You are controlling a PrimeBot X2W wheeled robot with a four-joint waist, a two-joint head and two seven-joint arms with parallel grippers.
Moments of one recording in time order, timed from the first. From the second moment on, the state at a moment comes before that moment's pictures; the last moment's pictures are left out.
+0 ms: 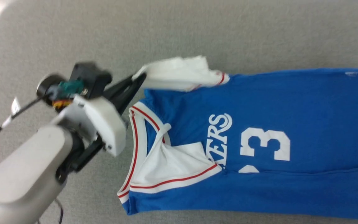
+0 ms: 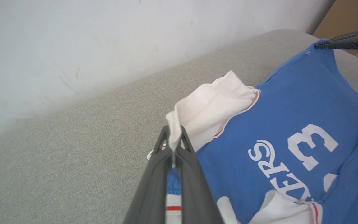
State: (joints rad) left arm -0.71 0.68 -0.76 -0.08 -0.74 0.03 0.19; right arm -0.64 -0.74 0.34 0.50 0.53 0.13 0.27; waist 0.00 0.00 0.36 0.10
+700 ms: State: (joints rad) left arm -0.24 0.79 -0.86 -0.18 -0.91 0.11 0.20; right arm -0.02 -0.69 0.12 0.22 0.53 0.13 0.34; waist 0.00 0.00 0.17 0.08
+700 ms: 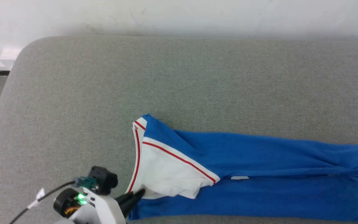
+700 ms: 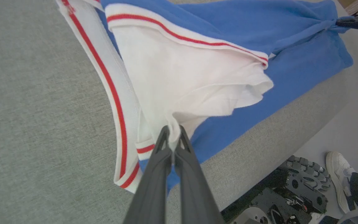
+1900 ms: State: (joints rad) left arm -0.10 0.43 -0.32 -0.05 -0.63 0.25 -0.26; right arm 0.02 -0.43 -0.19 0.08 0.54 0.13 0.45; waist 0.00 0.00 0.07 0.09
